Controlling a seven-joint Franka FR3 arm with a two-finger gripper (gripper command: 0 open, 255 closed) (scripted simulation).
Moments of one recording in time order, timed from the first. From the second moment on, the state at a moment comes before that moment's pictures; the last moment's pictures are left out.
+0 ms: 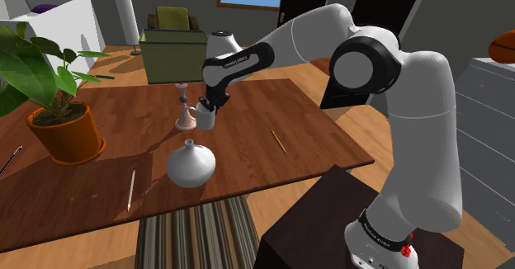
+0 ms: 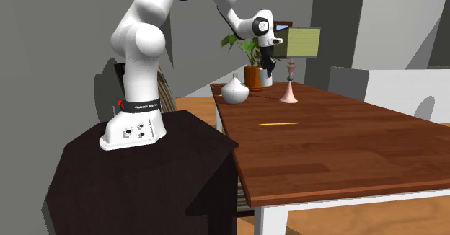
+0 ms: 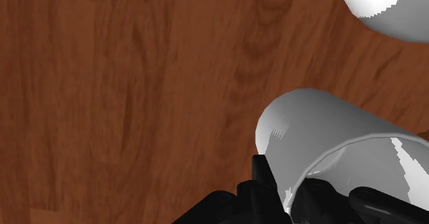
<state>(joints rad) 0.25 0.53 -0.12 -1.62 0.04 2.31 0.32</state>
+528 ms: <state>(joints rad) 0.25 0.59 -0.11 -1.64 0.04 2.39 0.31</state>
